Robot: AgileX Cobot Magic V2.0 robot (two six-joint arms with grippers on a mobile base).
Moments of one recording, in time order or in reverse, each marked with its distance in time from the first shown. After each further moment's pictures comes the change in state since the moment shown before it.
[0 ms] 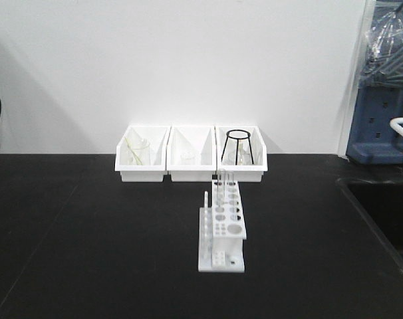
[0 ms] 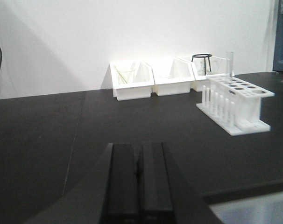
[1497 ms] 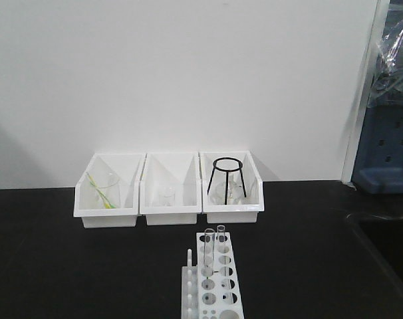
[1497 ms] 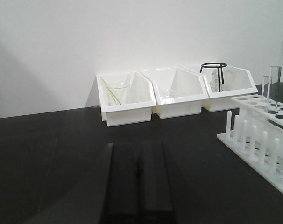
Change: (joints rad) left arm 0.000 0.000 0.000 0.000 0.000 0.000; right arm 0.000 0.000 -0.008 0.002 -0.062 0.028
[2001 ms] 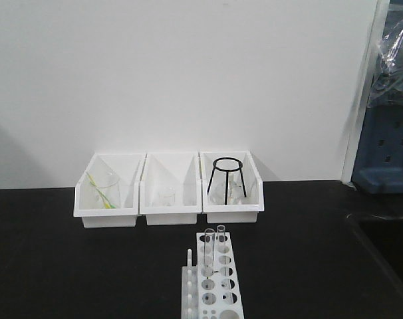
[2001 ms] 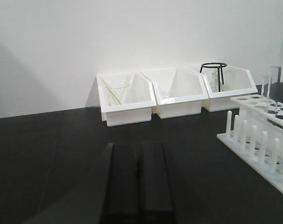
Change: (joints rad) left arm 0.000 0.000 0.000 0.000 0.000 0.000; right arm 0.000 0.473 -0.717 0.001 -0.110 0.013
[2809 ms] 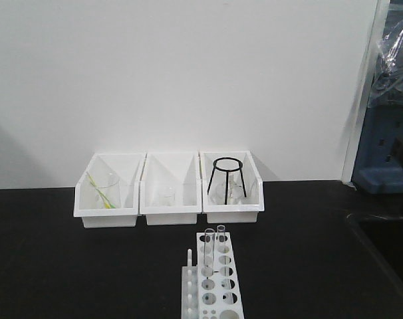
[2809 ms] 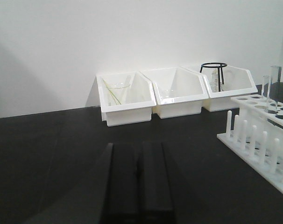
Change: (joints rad) left arm 0.000 0.000 0.000 0.000 0.000 0.000; right arm 0.000 0.285 -0.065 0.002 0.061 0.012
